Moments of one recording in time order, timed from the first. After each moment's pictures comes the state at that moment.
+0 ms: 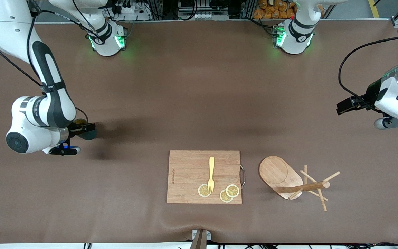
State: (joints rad) left arm -0.02 0.14 -0.07 -1.52 0.01 1.59 -0.26; right arm 0.00 0.51 -0.03 -1.76 0.06 1.79 -0.02
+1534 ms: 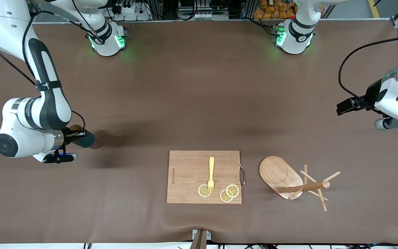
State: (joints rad) left arm -0.02 0.15 -0.07 -1.52 0.01 1.60 -0.26; right arm 0.00 0.52 0.01 -1.60 0.07 1.73 -0.09
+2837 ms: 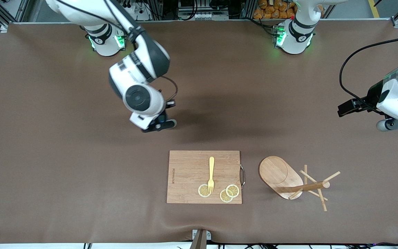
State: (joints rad) left arm -0.02 0.15 -0.07 -1.52 0.01 1.61 -0.26; right arm 0.49 0.48 0.16 -1.56 0.13 1.76 0.40
